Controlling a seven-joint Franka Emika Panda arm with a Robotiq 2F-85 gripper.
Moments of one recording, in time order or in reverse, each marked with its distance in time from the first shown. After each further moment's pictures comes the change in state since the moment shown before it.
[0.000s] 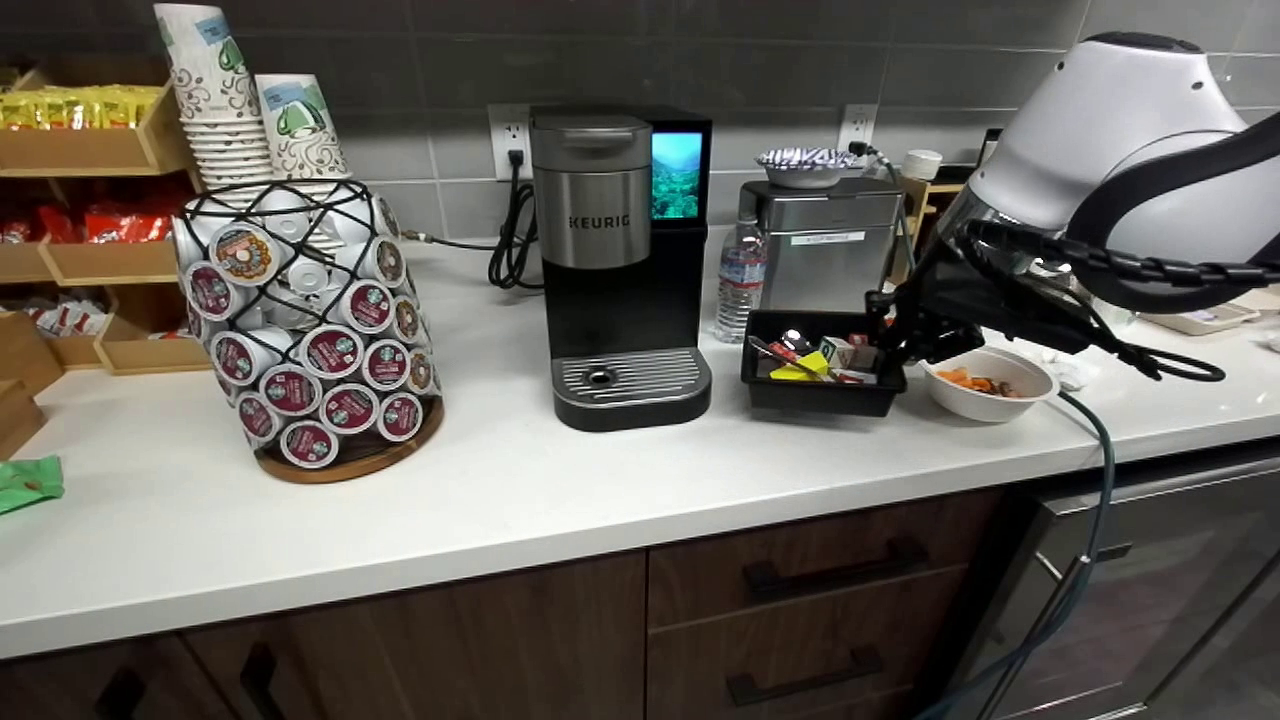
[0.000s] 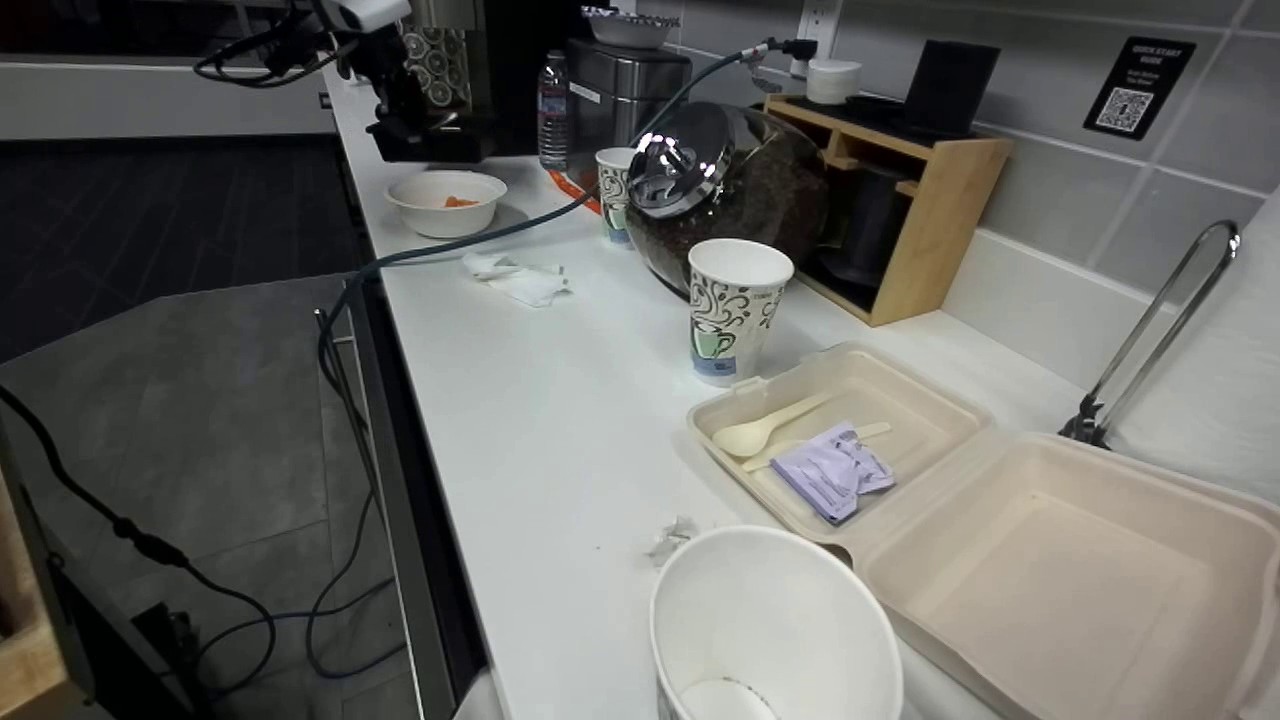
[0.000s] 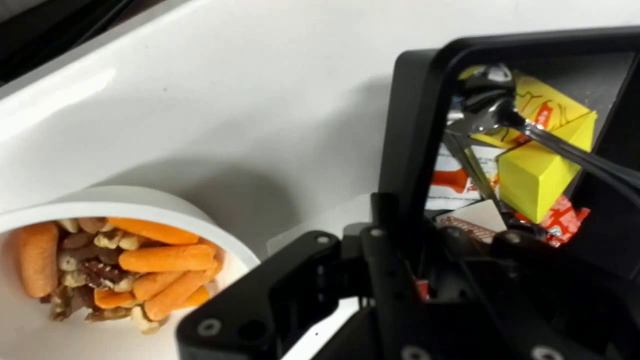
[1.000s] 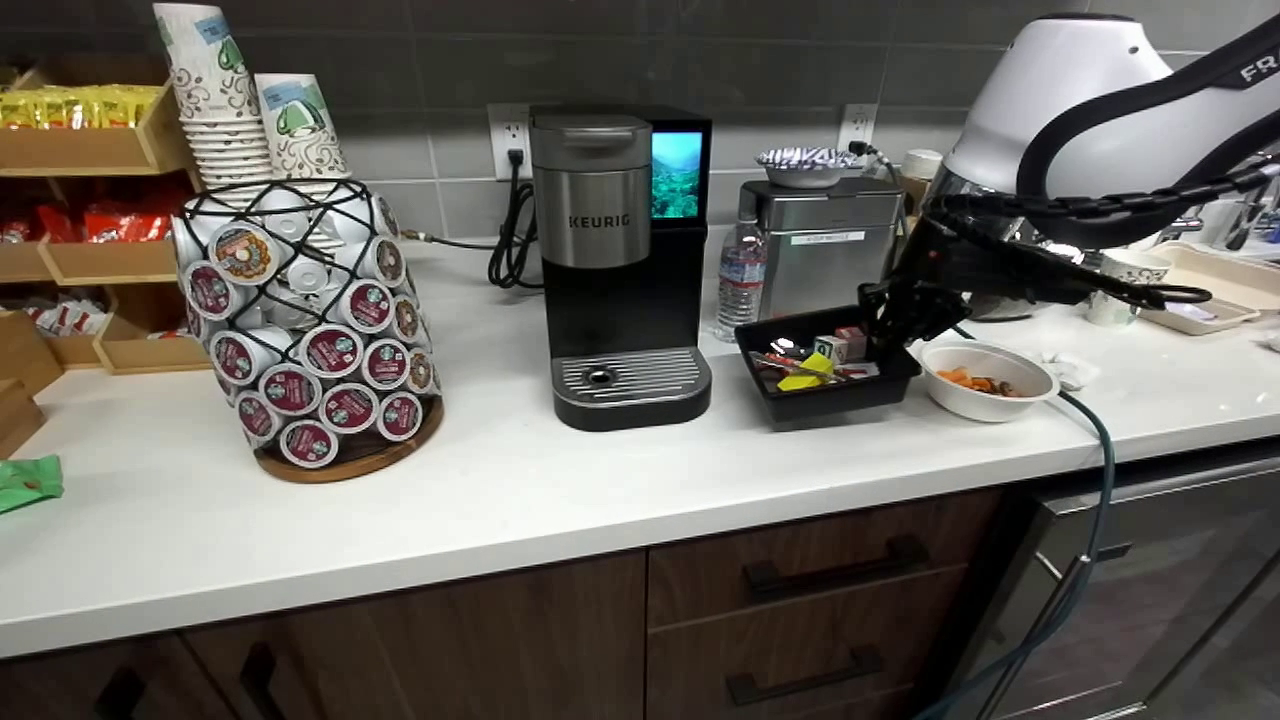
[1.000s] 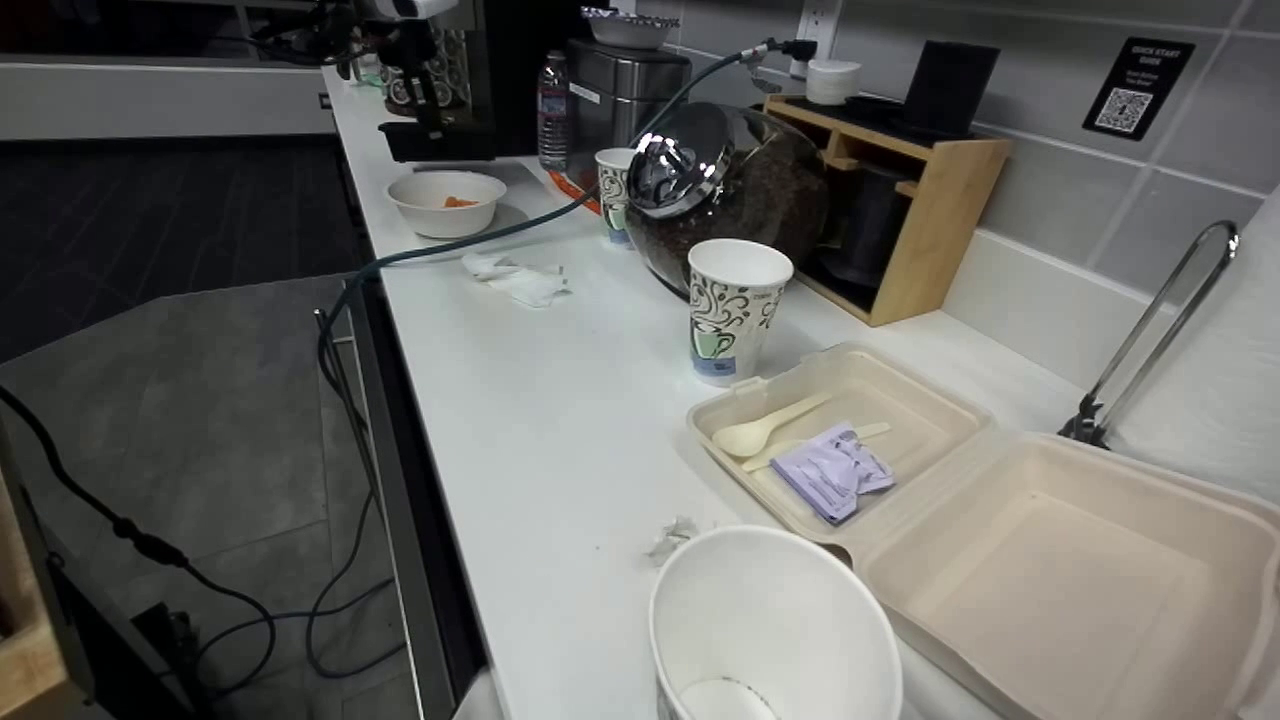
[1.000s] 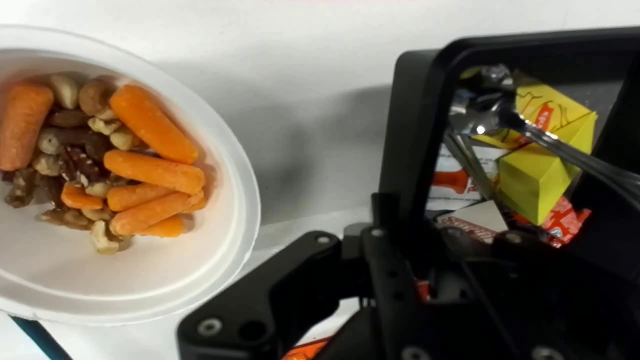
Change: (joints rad) arm -0.205 0.047 0.172 0.144 0.075 -0.192 -0.393
